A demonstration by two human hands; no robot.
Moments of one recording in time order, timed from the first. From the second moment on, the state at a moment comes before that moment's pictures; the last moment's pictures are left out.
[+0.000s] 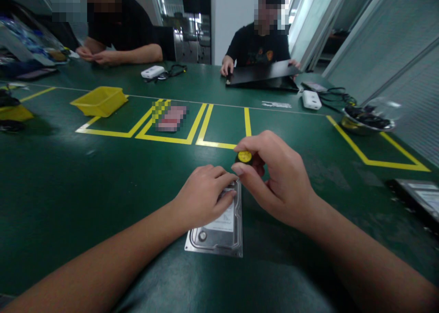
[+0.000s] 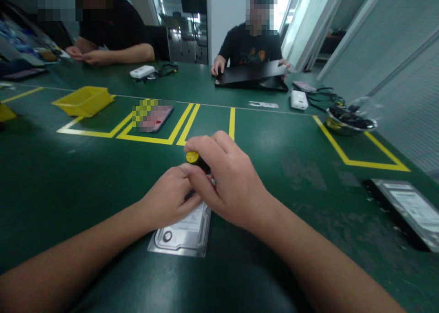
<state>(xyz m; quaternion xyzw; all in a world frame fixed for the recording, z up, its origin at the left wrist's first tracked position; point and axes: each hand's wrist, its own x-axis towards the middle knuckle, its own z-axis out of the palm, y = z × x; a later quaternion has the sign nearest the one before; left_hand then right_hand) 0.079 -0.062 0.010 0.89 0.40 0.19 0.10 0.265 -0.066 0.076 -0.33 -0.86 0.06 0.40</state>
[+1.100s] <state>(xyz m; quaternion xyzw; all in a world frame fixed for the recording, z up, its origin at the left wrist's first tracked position) 0.078 -0.062 0.011 0.90 0.39 0.18 0.09 0.272 -0.065 0.089 -0.35 -0.83 -0.01 0.43</state>
